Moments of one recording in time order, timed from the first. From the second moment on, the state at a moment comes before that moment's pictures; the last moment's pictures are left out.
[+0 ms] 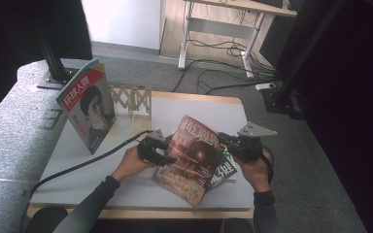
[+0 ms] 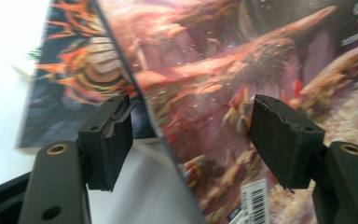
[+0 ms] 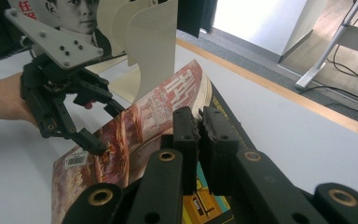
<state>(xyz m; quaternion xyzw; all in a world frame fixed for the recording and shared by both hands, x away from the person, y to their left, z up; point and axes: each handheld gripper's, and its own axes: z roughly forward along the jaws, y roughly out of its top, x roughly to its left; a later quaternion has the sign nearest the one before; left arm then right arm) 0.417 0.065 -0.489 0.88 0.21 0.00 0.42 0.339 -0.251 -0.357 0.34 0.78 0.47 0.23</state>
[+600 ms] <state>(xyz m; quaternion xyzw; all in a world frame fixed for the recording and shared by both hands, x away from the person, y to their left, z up) 0.414 0.075 -0.482 0.88 0.20 -0.04 0.42 0.339 -0.247 -0.355 0.32 0.79 0.47 0.23</state>
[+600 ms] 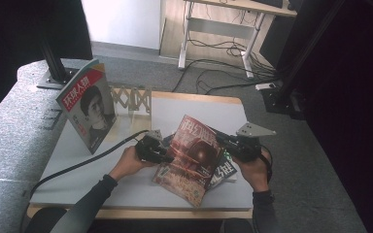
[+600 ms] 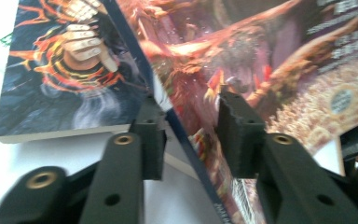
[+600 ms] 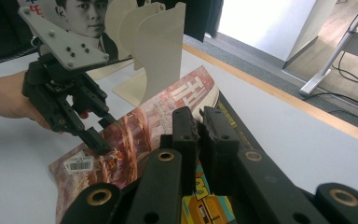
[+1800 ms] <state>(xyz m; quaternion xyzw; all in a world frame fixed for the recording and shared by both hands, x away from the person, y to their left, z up) 0.365 0.113 -0.472 0.87 0.14 -0.01 0.48 0.338 -0.265 -0.358 0.34 0.77 0.48 0.25</state>
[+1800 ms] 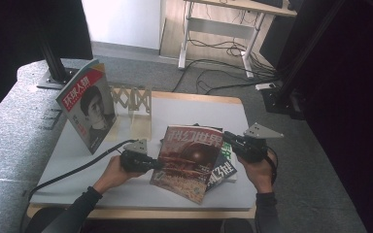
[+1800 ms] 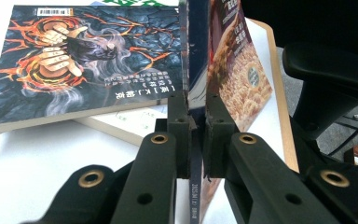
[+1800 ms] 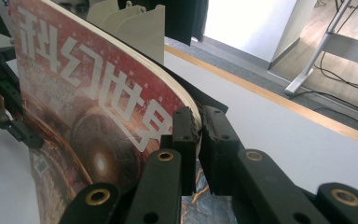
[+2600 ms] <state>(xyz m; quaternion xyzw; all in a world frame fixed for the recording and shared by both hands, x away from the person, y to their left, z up) 0.354 0.125 -0.473 0.86 0.13 0.00 0.49 0.344 -0.255 -0.424 0.35 0.78 0.50 0.12</state>
